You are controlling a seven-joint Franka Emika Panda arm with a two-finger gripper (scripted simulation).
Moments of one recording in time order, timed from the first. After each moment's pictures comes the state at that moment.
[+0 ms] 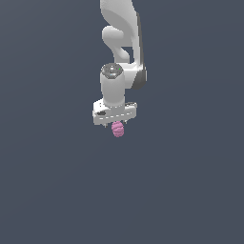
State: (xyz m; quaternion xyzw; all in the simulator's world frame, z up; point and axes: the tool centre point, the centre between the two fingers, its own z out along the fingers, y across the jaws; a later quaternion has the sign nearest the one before) arm -0.077 -0.033 0.114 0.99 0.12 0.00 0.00
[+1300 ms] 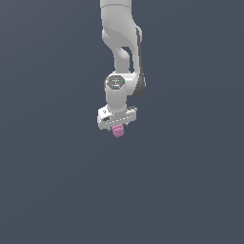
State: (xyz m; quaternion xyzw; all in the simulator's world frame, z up) arm -0.099 -0.024 0.058 0.99 0.17 0.00 0.00
